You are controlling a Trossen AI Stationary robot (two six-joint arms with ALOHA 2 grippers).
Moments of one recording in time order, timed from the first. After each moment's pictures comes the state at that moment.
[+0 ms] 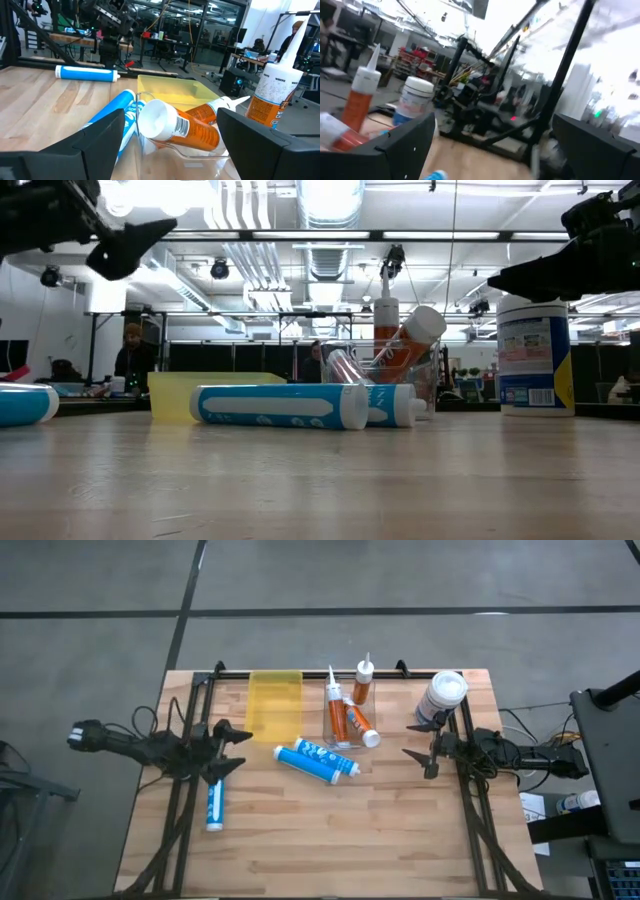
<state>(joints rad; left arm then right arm) -0.22 0.34 0.07 0.53 -0.26 -0.30 -0.04 0.04 0.01 0.04 0.18 -0.16</state>
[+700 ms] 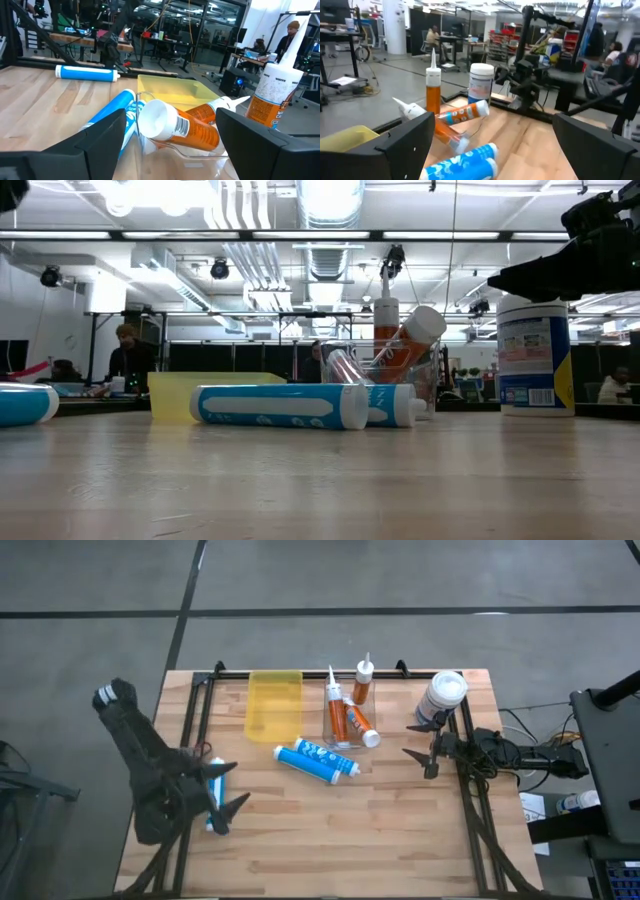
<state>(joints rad) -1.06 1.03 0.70 0.09 -1.56 -0.44 -0.04 0.04 0.01 0.04 0.18 -0.16</state>
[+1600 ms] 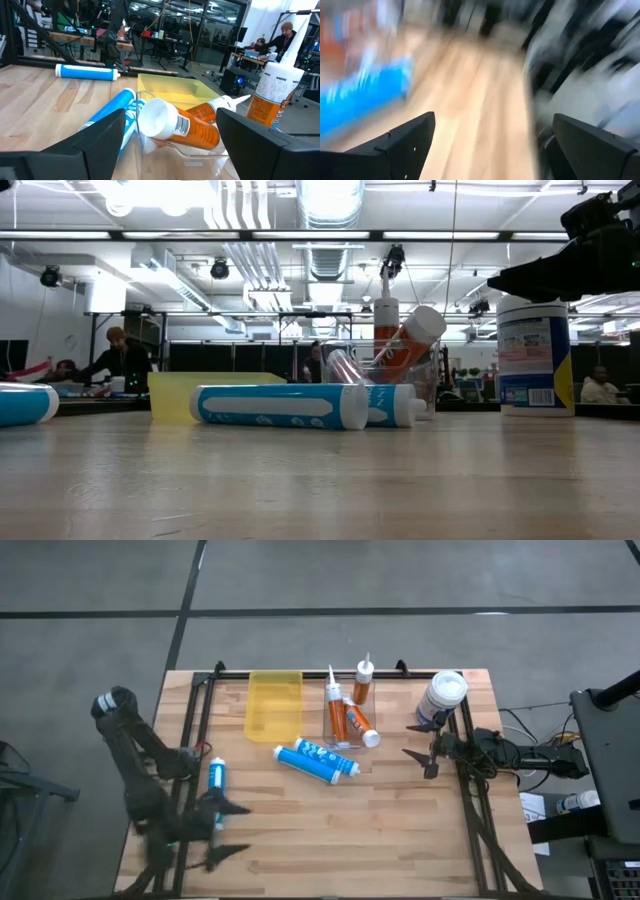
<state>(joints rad) -1.07 1.18 0.90 -0.41 -0.98 -0.96 -0.04 0.05 0.01 0.04 0.18 -0.16</state>
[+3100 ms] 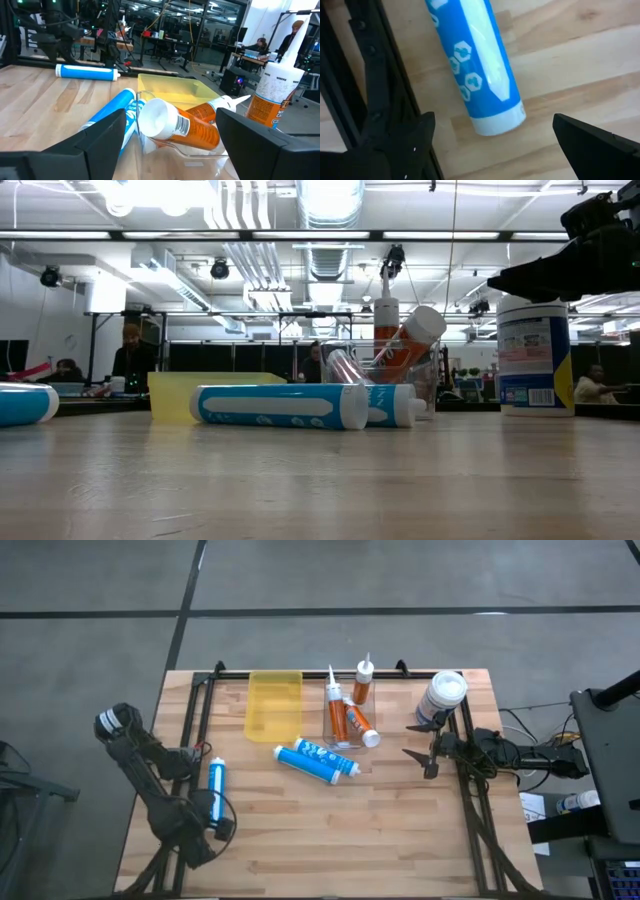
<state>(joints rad) -1.02 1.38 0.90 -1.11 -0.07 -2.33 -0.04 0.05 0.01 0.04 0.18 -0.16</state>
